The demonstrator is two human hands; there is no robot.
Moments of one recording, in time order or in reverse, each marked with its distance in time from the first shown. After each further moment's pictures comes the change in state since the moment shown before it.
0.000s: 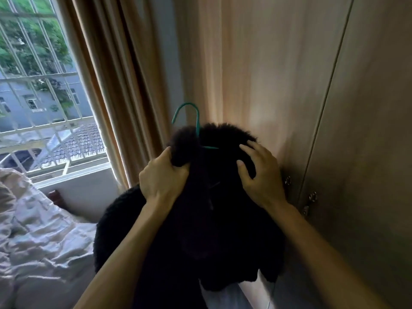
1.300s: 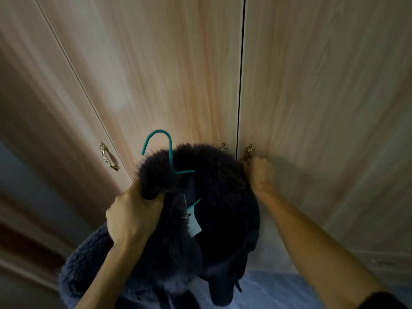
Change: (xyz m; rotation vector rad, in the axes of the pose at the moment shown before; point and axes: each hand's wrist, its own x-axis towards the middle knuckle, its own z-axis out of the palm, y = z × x) left_hand 0.084 -0.076 0.146 -0.312 -0.643 0.443; right_hand -0.080 0.092 0.023 -0.923 0.026 1.239
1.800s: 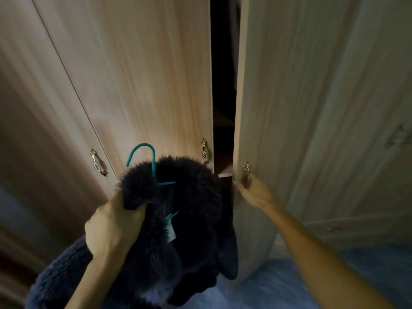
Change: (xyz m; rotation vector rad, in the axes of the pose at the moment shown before) left_hand -0.048 -0.054 -0.072 0.049 -0.068 0.162; right_hand -0.158 0.033 -0.047 0.291 -0.170 0.191
